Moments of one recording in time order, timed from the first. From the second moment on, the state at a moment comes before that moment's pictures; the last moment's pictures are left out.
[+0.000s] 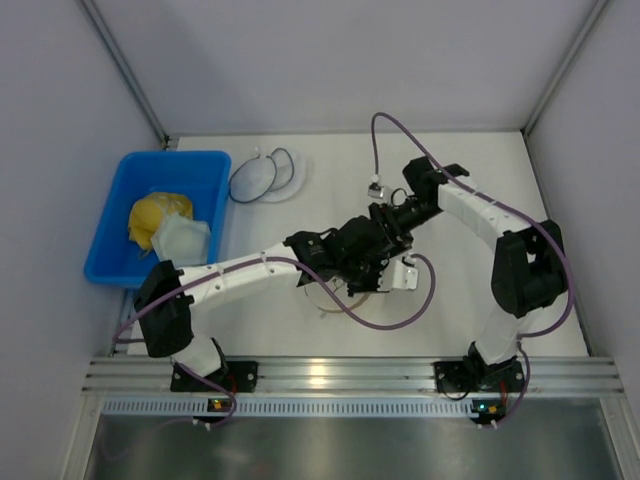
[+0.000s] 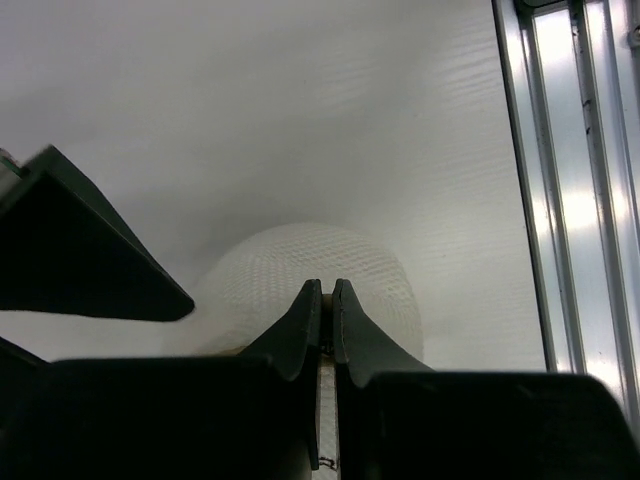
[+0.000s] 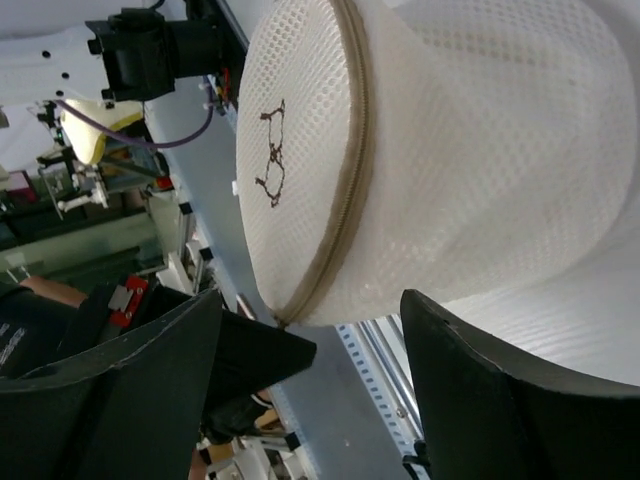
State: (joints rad) left arm -1.08 1.57 1.27 -0.53 0.35 0.60; right arm 0.37 1.75 1.38 -1.08 -0.97 -0.07
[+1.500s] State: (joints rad) left arm -1.08 1.57 1.29 -0.53 0.31 0.49; right arm 0.30 1.76 1.52 -1.20 -0.90 -0.15
